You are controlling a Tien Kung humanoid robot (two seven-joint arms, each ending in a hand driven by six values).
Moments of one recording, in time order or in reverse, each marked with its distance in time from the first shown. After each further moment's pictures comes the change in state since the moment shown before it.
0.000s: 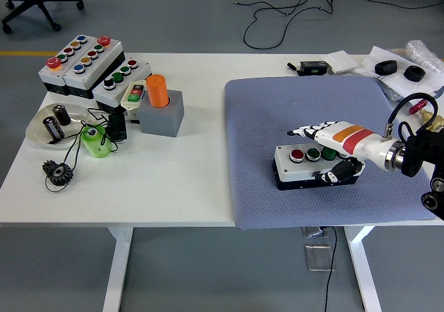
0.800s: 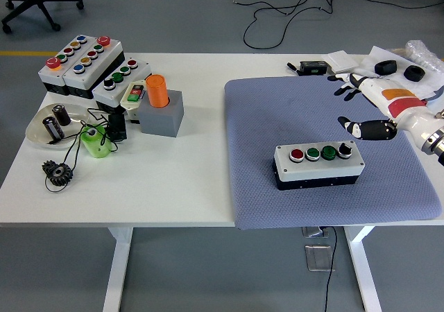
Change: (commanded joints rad) left arm -0.001 0.001 -0.002 0.000 0.002 -0.001 0.000; right arm -0.152 -0.143 0.181 0.299 0.193 -0.247 -0.285
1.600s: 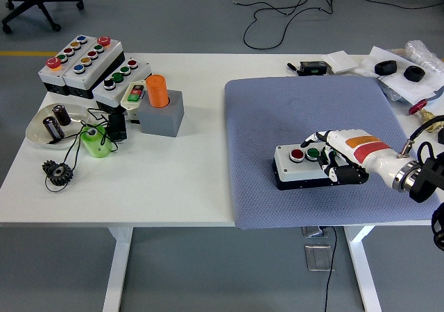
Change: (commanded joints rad) left arm 0.010 0.000 0.021 0.001 -0.006 0.000 0.004; right arm 0.017 0.031 -0.175 0.023 -0.039 0.063 -0.063
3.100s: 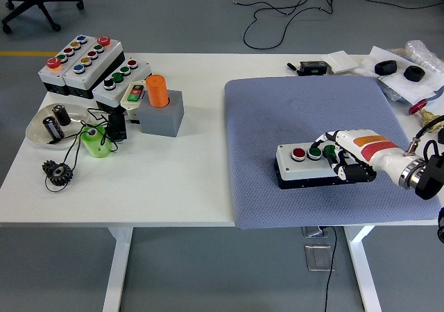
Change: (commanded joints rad) left arm -0.009 0.002 -0.019 -0.001 0.011 -0.001 -0.001; right arm -0.002 -0.007 0.022 -0.041 -0.007 0.037 -0.005
